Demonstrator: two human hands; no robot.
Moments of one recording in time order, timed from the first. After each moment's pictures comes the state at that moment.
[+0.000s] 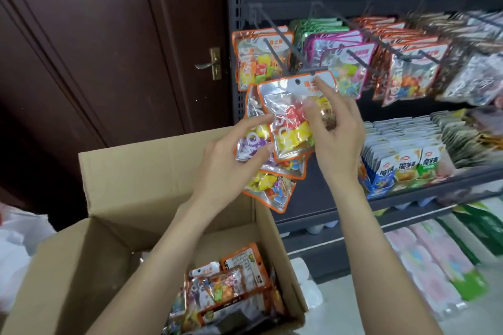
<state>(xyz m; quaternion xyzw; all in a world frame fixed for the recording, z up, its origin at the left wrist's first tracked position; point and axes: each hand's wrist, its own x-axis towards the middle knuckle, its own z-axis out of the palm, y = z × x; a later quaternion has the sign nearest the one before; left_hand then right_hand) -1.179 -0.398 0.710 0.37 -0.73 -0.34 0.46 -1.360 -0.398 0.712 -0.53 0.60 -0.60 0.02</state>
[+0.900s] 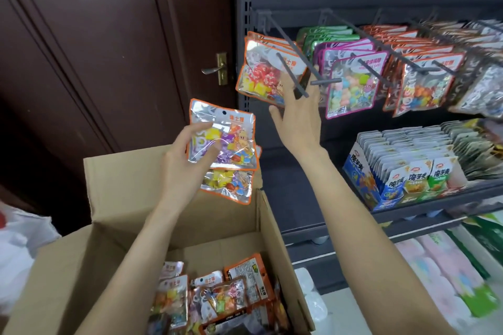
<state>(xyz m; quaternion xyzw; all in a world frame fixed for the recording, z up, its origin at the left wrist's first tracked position) -1.130 -0.436 0.690 0.48 -0.61 -0.34 0.53 -1.343 -0.505 0.694 -0.63 0.69 -0.34 -0.10</state>
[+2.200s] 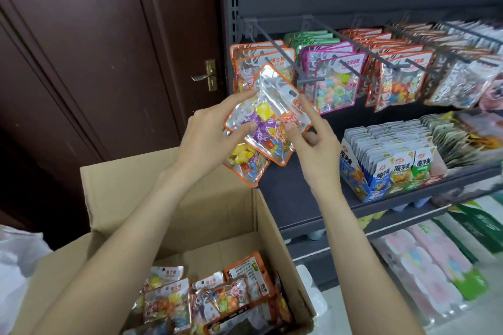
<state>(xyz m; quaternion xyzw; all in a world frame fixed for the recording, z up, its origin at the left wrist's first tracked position) -1.157 -0.446 0.743 0.38 -0.81 -0.16 0.42 -1.336 -0.399 0.699 -0.50 0.54 -0.65 0.20</state>
